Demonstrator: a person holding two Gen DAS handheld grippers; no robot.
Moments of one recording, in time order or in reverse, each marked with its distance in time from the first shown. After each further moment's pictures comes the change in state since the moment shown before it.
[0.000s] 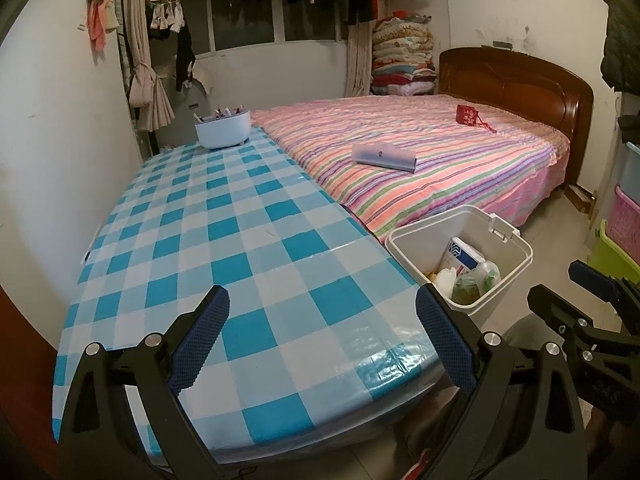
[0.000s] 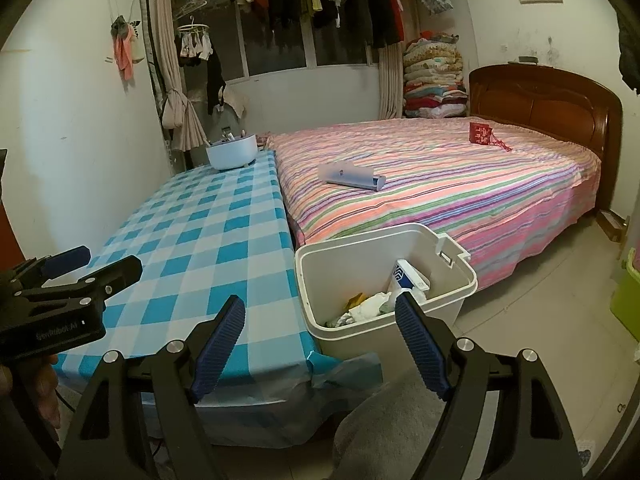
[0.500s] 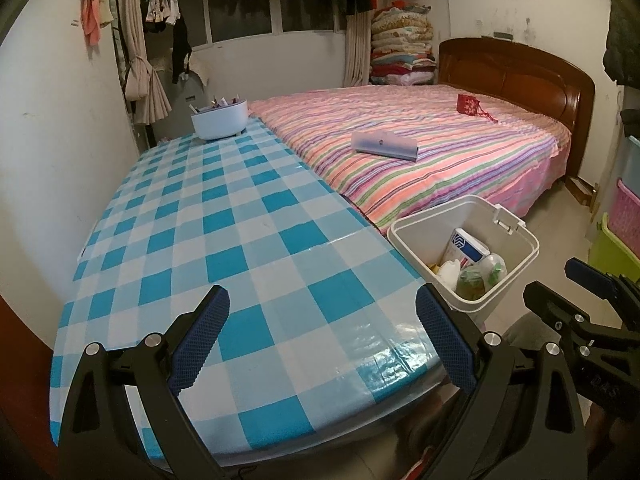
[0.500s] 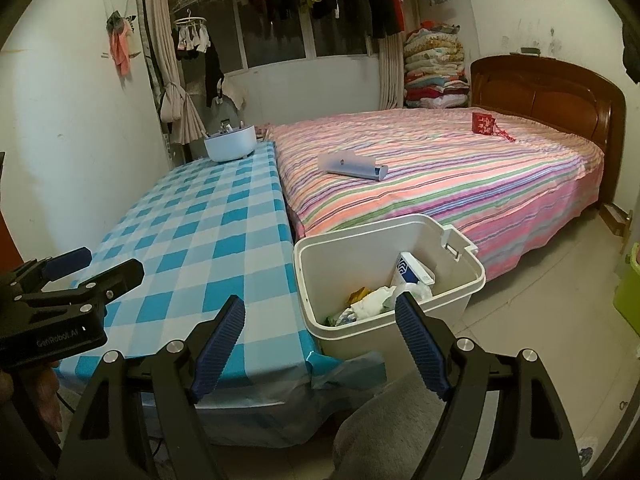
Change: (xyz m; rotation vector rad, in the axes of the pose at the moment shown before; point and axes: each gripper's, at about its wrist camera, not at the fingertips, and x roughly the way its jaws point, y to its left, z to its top) left arm 0.017 -0.001 0.000 0.009 0.037 0.001; right arm 0.016 -0.004 0.002 0.018 0.042 0.011
